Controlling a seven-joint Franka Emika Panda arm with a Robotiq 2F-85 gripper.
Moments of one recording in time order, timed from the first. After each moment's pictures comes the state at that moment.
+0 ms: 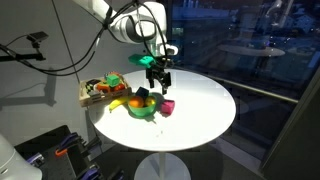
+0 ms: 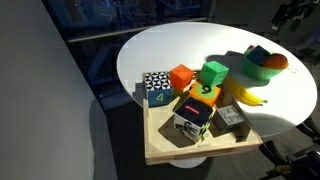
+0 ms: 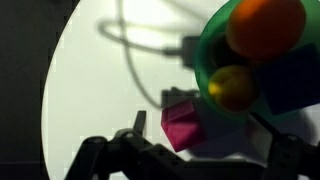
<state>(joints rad) -0.06 0.15 -0.10 -2.12 -0.07 2.24 0.00</state>
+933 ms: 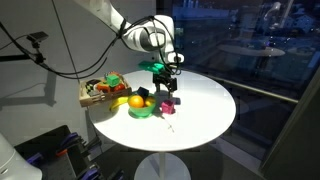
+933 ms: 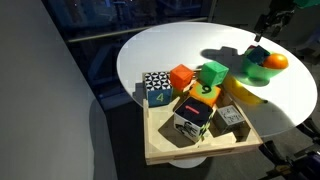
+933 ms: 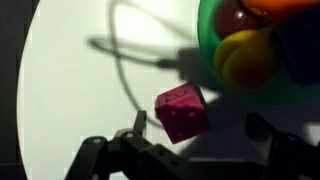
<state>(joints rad) -0.06 0.34 -0.08 -1.95 -0.06 2.24 0.00</state>
